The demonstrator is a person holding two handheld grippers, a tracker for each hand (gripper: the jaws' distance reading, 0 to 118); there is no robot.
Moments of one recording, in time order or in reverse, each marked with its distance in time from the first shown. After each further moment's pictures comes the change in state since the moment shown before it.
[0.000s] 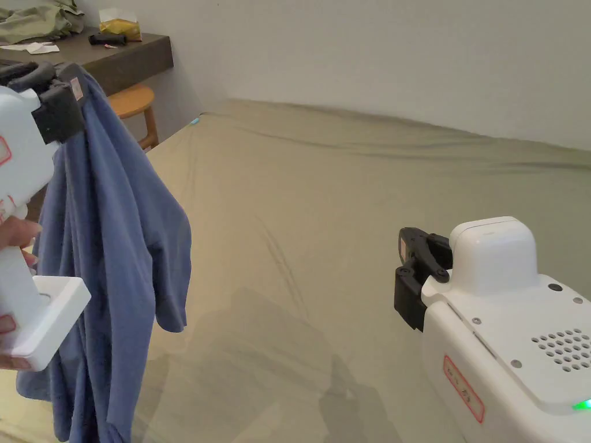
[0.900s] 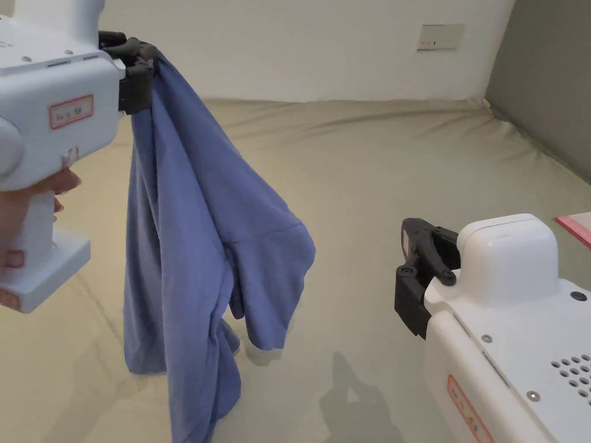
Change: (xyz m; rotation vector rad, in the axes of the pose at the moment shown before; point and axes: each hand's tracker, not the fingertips) left arm 0.298 -0.041 -0.167 -0.157 -0.582 -0.274; right arm 0.166 -0.034 0.074 -0.028 -0.430 -0.059
